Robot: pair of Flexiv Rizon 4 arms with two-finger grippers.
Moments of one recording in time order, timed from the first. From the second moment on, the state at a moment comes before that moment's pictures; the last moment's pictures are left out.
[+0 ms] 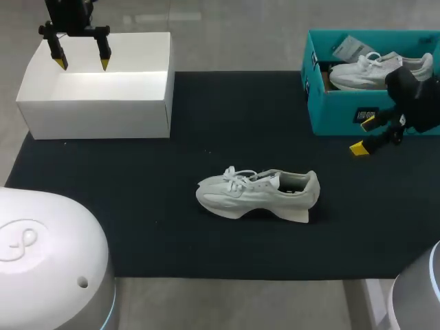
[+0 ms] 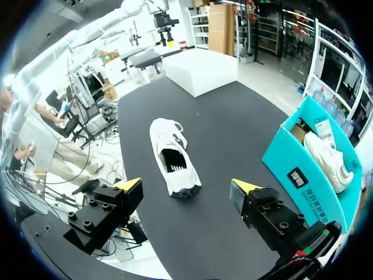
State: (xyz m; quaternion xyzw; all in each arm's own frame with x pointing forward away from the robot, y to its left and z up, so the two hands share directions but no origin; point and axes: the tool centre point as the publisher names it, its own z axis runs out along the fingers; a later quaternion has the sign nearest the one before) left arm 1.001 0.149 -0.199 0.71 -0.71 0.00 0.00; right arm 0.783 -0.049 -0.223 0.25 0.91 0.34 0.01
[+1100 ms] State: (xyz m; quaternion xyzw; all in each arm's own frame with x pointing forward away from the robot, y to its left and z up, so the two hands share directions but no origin) left arm 1.001 0.149 -0.199 0.71 -0.71 0.00 0.00; right arm 0.792 -0.053 -0.230 0.20 0.91 0.35 0.03
